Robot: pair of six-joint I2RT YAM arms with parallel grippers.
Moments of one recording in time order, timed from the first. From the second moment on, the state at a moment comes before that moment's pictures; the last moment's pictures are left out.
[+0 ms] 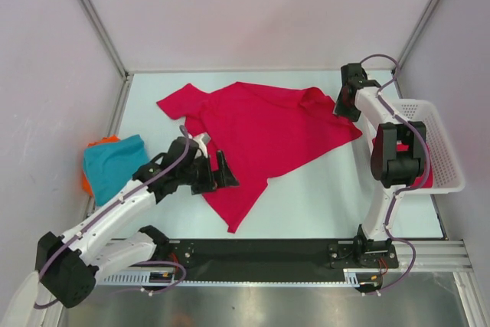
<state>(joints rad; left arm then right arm) -0.56 0.97 0.72 -0.57 0.30 -0.75 0.07 1.97 1.60 -0.69 0.26 0.42</state>
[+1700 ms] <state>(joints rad) -0.90 1.21 0.43 -0.14 0.32 -1.00 0.08 1.90 1.51 -0.71 0.29 0.42</state>
